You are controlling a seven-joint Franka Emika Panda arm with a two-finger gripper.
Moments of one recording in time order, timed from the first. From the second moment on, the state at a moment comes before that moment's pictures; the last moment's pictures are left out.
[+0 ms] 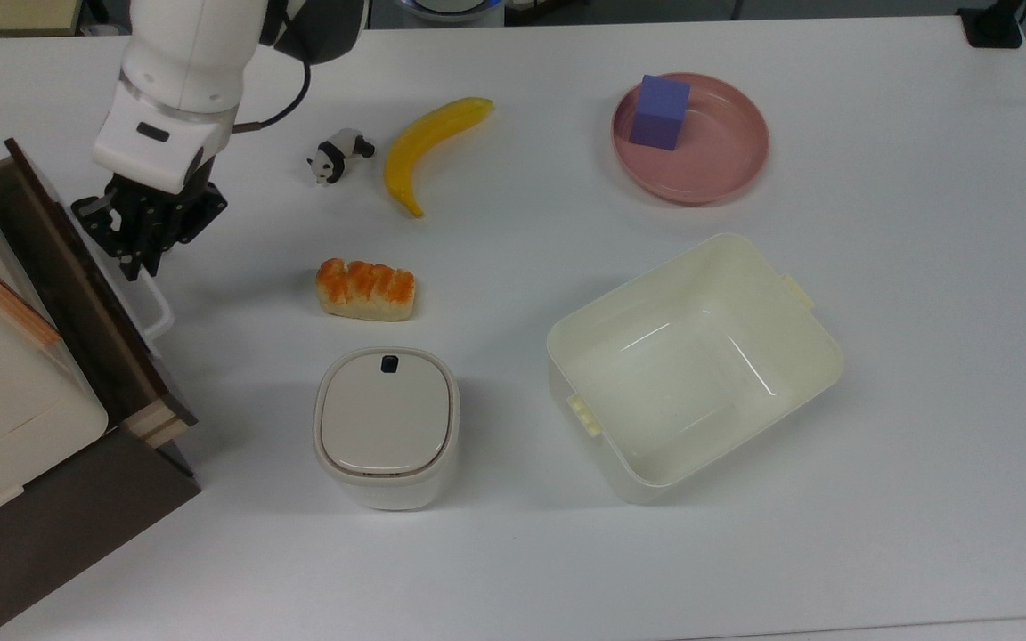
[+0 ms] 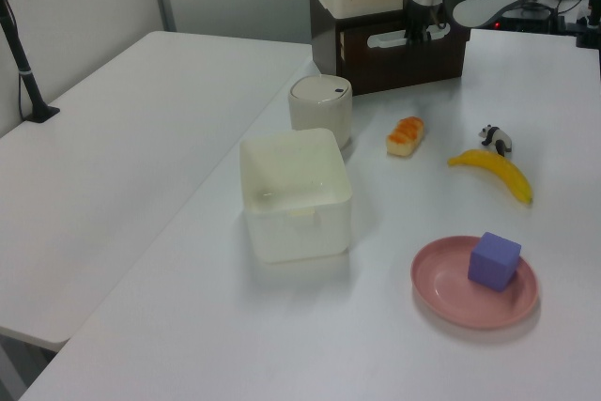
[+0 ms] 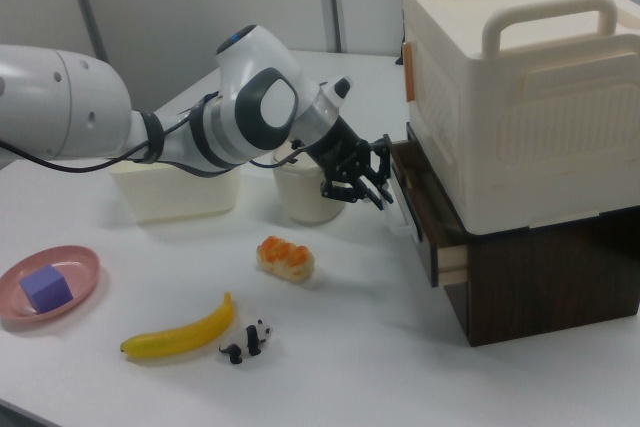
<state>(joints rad) -0.29 0.30 0.03 -1.76 -0.57 2.43 -0.55</state>
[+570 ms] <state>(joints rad) -0.24 0.22 0.03 -1.86 -0.57 2.42 -0.50</state>
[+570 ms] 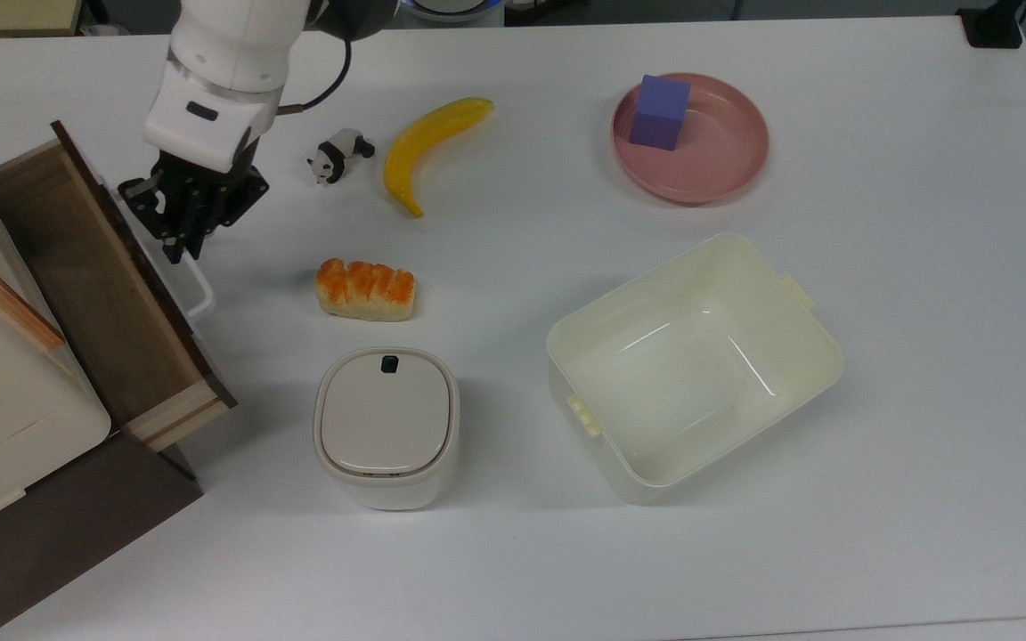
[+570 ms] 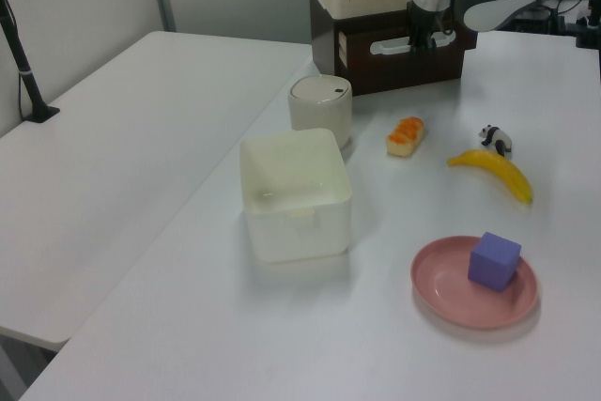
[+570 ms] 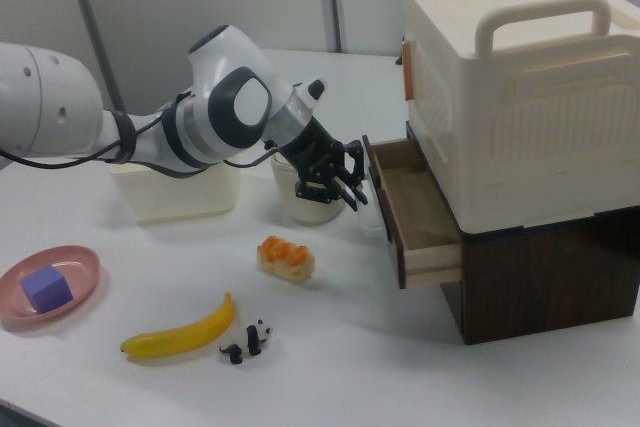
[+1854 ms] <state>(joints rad) -0.23 0.19 0.03 -1.90 -0.60 2.40 -0.55</state>
